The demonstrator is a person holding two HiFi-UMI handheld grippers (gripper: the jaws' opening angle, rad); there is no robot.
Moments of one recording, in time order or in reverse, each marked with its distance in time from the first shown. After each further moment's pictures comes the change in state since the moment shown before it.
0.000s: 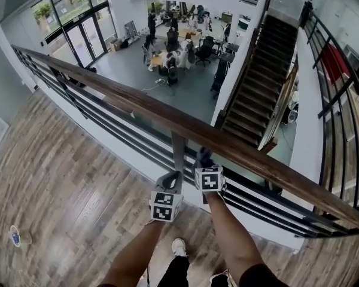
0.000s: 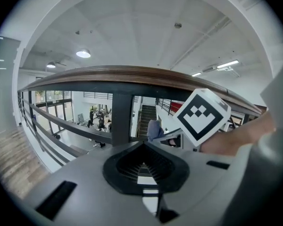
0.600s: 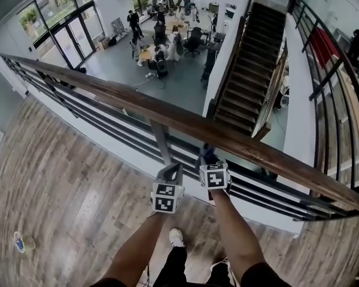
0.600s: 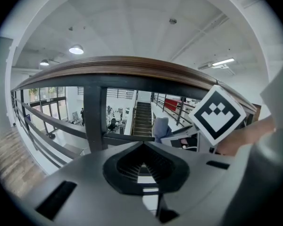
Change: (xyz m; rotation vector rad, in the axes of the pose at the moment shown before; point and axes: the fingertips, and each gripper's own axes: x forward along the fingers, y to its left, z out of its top) left arm 0.017 -0.080 -0.013 0.027 0.040 -0.051; right arm -0.059 -0.072 -0.051 0.018 -0.007 -0.027
